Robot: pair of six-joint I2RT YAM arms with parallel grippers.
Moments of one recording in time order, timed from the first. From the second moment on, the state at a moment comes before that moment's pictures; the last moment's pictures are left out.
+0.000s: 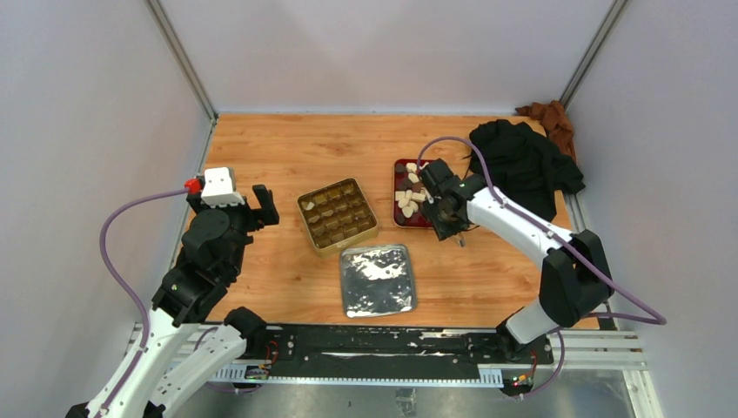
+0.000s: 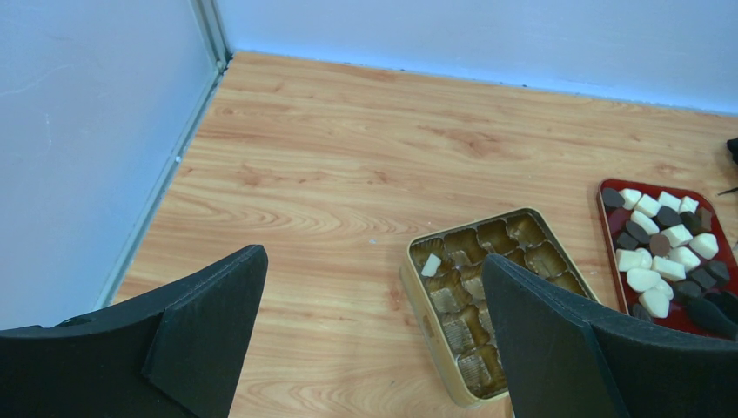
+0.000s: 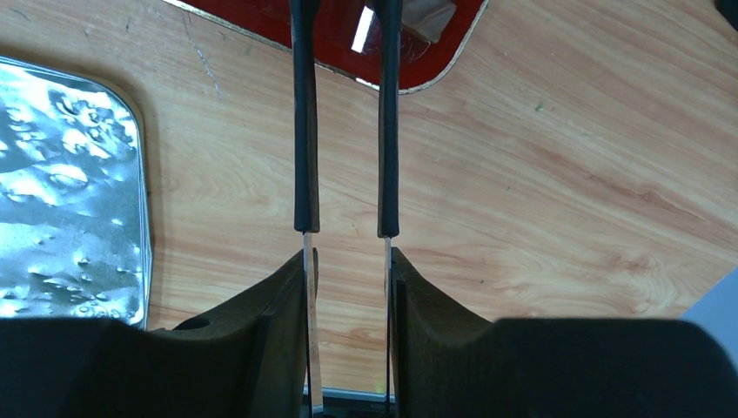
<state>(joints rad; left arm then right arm) -0.54 0.54 0.85 -0.45 -0.63 -0.16 0.59 1.51 1.15 -0.90 0.21 0.12</state>
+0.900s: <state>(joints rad) -0.54 0.54 0.85 -0.45 -0.63 -0.16 0.56 1.60 1.22 -0.86 0.19 0.10</state>
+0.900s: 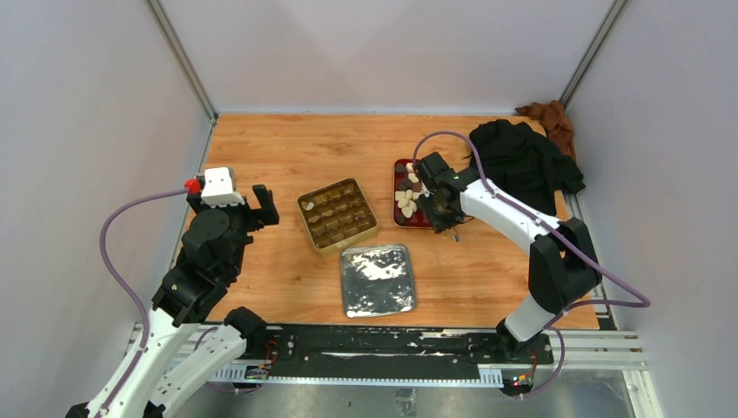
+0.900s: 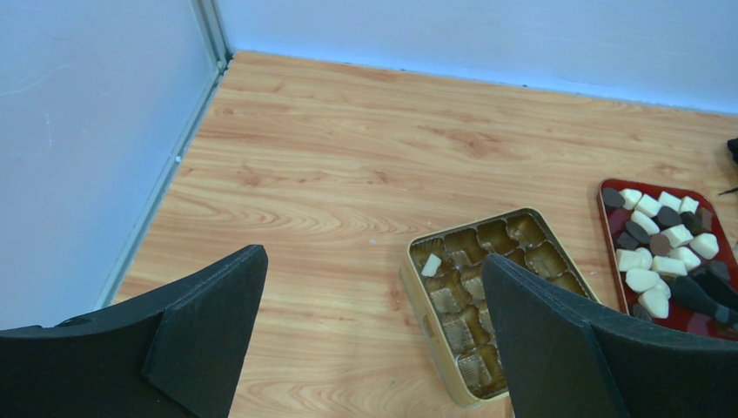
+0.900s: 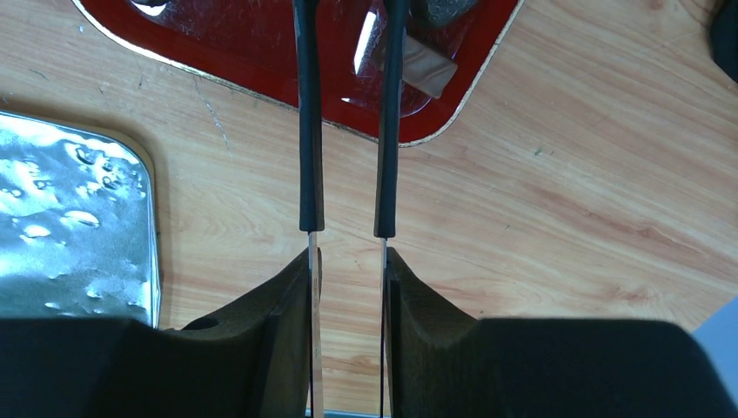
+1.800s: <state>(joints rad) -0.54 0.54 0.85 -0.45 -0.63 -0.16 0.56 1.50 1.22 -0.89 0.18 0.09</state>
